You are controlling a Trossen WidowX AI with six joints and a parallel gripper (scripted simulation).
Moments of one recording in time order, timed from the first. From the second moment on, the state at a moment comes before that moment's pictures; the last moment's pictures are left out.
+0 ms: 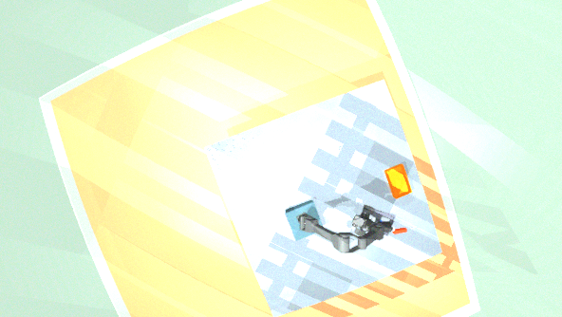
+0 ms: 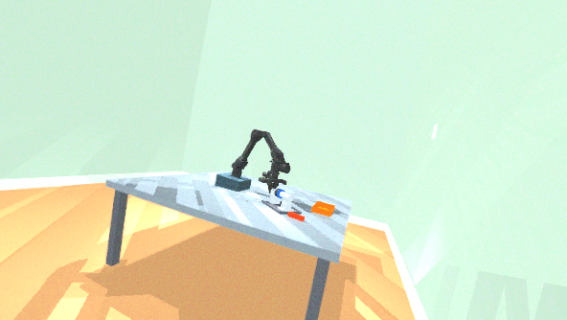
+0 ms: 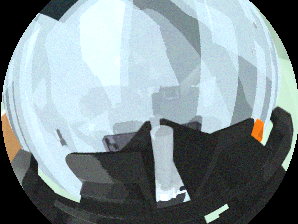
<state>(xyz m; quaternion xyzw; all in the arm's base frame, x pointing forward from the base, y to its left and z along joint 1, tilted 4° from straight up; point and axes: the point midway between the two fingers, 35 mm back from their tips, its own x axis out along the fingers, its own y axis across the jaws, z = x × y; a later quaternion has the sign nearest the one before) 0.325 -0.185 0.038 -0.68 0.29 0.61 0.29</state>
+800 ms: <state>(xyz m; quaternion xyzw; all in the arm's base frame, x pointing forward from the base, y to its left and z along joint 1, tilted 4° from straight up) 0.323 -0.183 0.038 -0.68 0.29 0.61 0.29</state>
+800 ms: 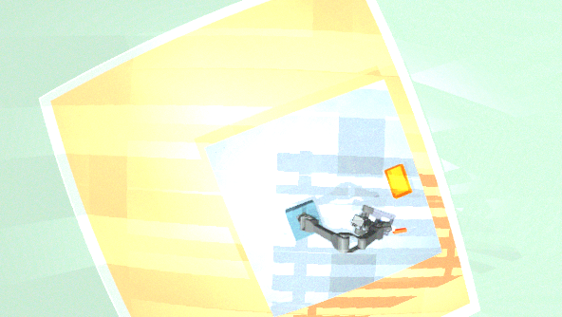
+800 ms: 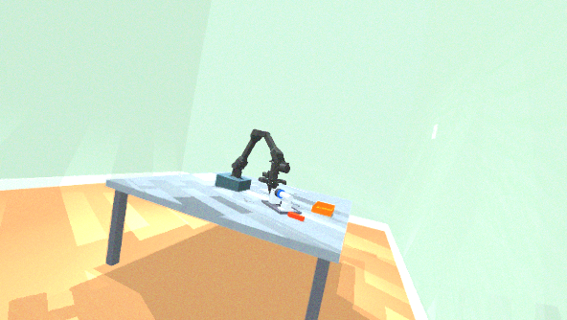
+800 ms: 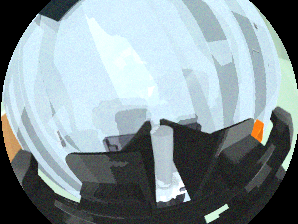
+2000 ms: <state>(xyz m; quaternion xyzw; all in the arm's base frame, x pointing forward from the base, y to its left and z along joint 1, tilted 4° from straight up) 0.321 -0.180 0.037 -0.68 0.29 0.61 0.29</state>
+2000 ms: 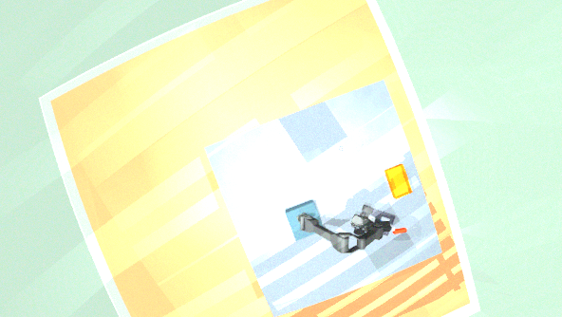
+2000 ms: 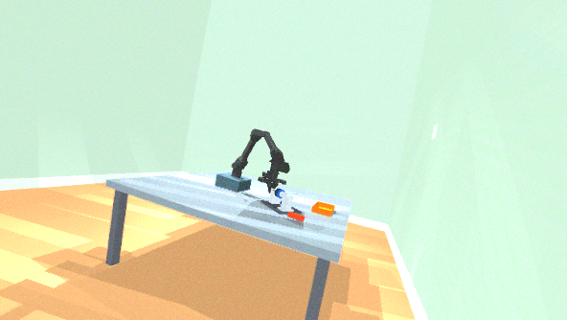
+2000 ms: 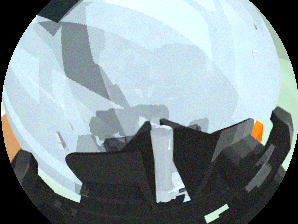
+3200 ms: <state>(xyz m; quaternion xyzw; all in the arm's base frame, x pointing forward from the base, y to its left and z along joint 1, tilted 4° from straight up) 0.319 -0.178 0.037 -0.68 0.29 0.61 0.29</state>
